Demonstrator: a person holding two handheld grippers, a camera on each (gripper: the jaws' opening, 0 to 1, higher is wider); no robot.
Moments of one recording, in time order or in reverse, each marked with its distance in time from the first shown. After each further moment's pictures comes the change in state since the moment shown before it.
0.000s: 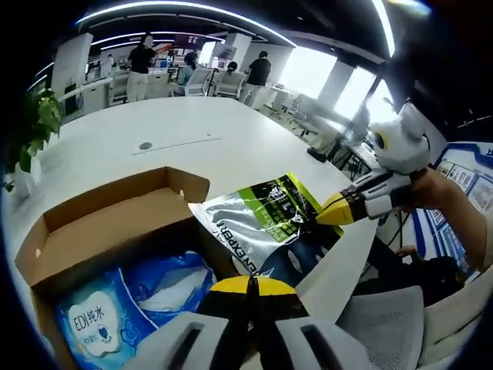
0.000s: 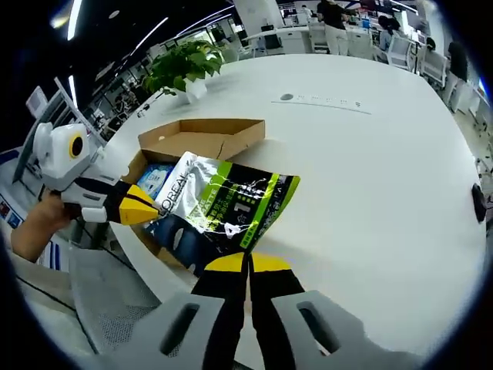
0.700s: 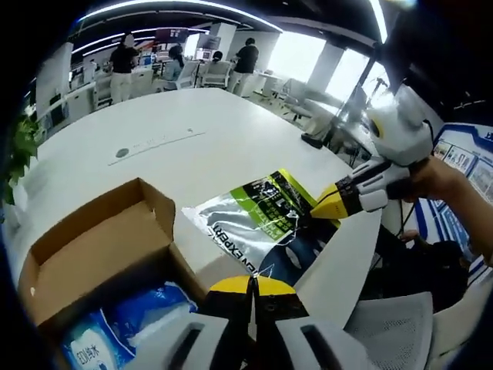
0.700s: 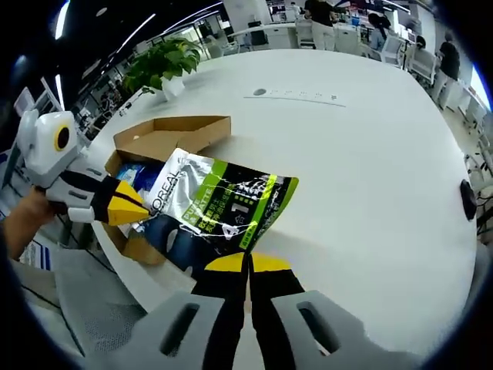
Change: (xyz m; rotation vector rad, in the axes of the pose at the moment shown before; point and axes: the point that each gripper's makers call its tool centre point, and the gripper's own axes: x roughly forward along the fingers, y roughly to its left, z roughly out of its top) left arm 0.047 -0.012 0.017 0.091 0.092 -0.005; right arm 0.008 -0.051 -0.002 0.009 0.031 -0.086
